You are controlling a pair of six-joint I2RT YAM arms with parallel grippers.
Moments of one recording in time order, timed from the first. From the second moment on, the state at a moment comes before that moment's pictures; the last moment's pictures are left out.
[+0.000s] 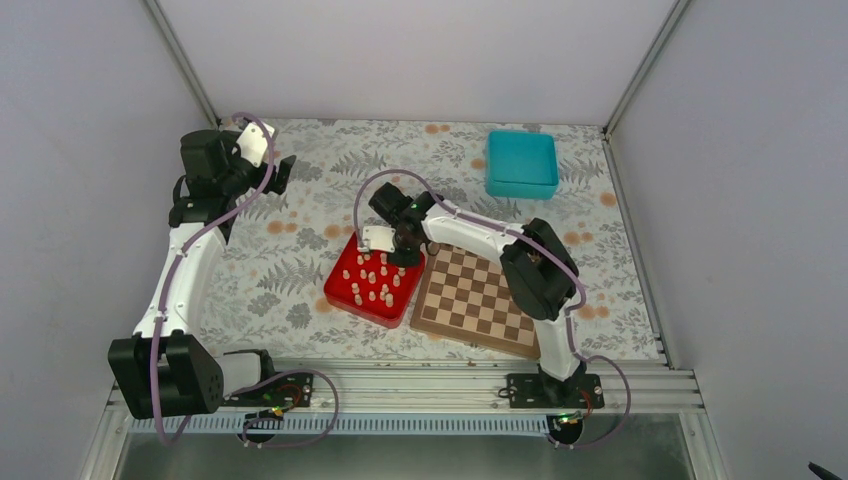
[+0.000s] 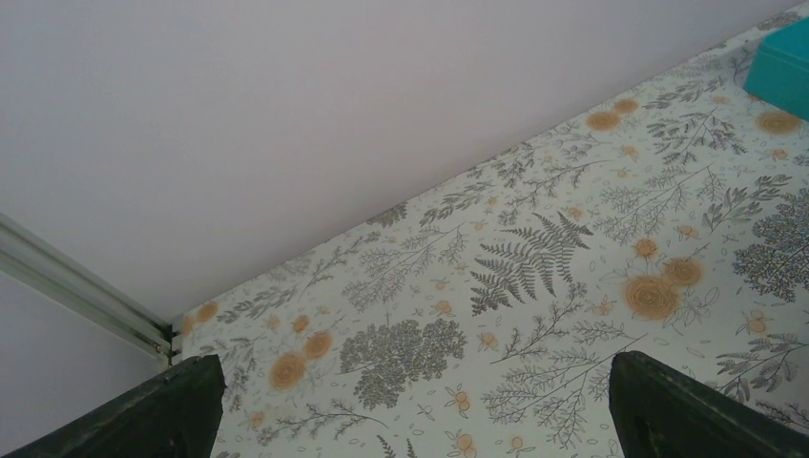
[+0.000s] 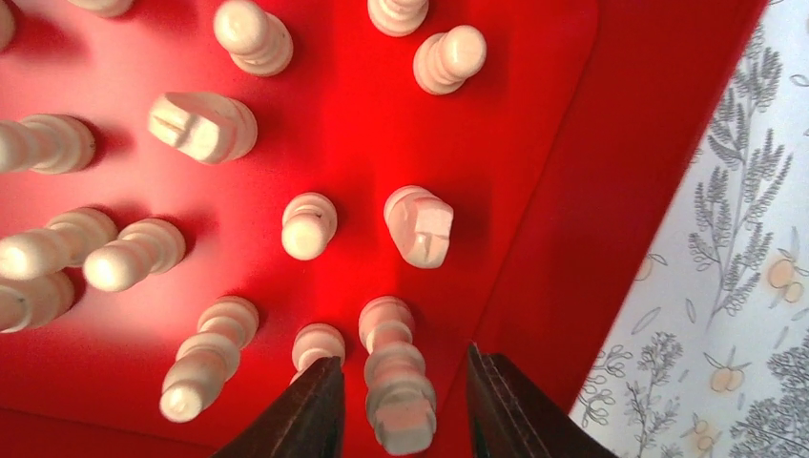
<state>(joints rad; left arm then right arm) 0.09 1.22 1.07 -0.24 0.33 0.41 0.86 2.02 1.57 -0.83 -0.02 -0.70</state>
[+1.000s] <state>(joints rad) 0.09 1.22 1.06 -0.24 0.33 0.41 0.75 1.65 1.55 -0.94 -0.09 -0.69</state>
